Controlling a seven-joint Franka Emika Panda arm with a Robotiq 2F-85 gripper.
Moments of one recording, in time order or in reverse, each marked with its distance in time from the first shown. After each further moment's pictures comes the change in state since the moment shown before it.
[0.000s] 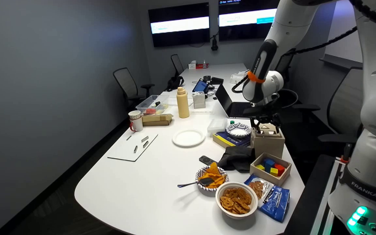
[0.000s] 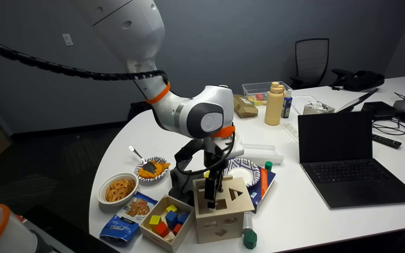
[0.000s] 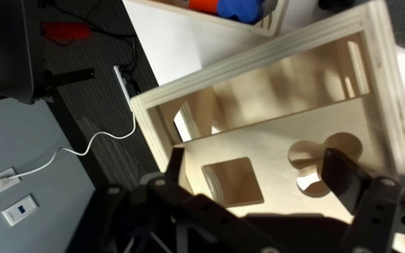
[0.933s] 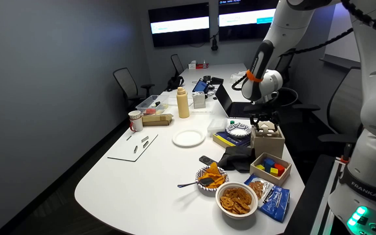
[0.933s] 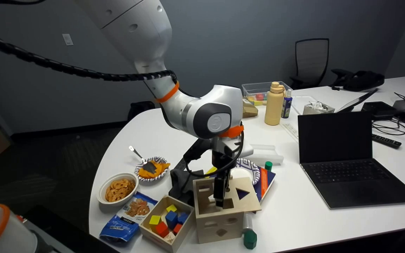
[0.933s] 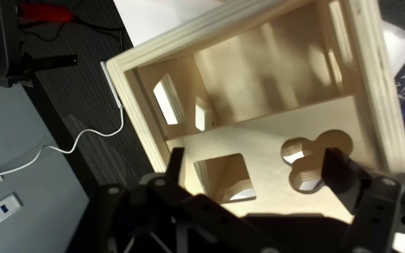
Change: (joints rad) arm -0.001 0.036 -0.026 0.056 0.066 0.010 -0.086
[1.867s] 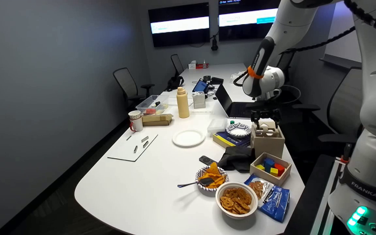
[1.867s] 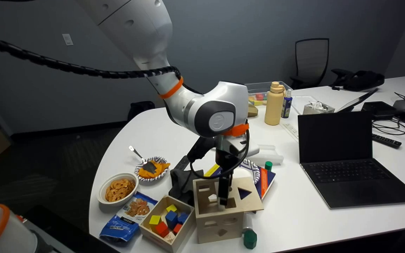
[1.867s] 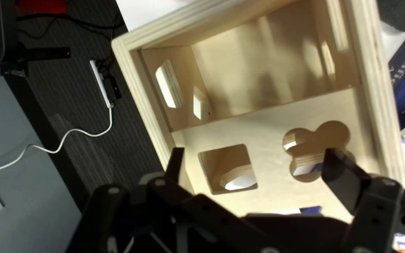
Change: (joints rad) arm -0.008 -0.021 -0.017 0.005 0.058 -0.002 -0.105
